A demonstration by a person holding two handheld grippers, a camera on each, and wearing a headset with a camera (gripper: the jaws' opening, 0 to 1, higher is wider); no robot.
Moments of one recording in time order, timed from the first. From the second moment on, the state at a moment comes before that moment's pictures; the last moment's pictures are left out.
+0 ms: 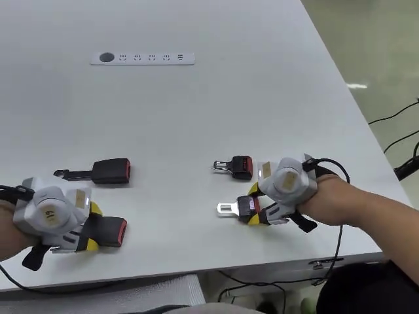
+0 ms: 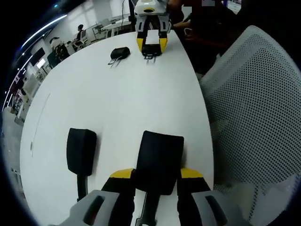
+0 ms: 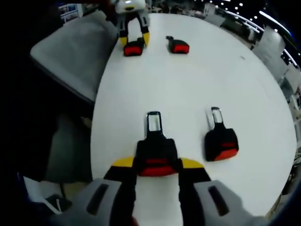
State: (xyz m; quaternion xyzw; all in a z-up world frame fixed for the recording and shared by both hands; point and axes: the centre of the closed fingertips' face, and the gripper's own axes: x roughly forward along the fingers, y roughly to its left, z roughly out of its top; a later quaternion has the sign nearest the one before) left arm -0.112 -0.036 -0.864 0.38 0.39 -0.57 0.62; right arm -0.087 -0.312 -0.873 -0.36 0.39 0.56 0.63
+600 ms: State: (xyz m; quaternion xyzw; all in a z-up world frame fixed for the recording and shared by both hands) left arm -0.111 -0.036 -0.864 0.35 0.41 -0.54 0.65; right arm -0.087 -0.311 -0.873 -0.36 0.40 0.57 0.62
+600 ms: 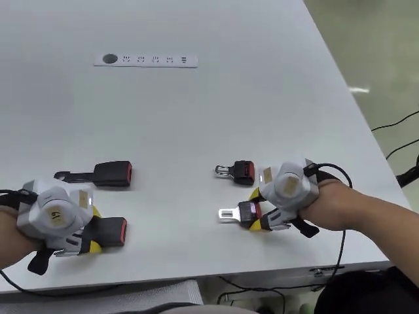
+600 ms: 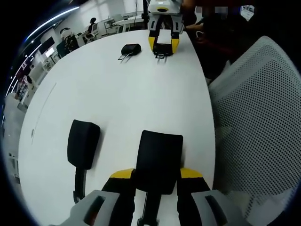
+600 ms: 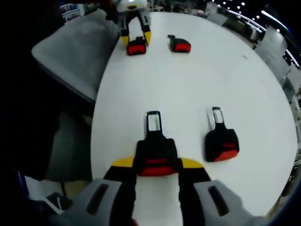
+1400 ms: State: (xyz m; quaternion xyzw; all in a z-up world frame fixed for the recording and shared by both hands) left arm -0.113 -0.037 -0.864 0.35 0.42 -0.53 0.65; right arm -0.093 -0.252 -0.871 -0.34 0.37 0.56 0.66
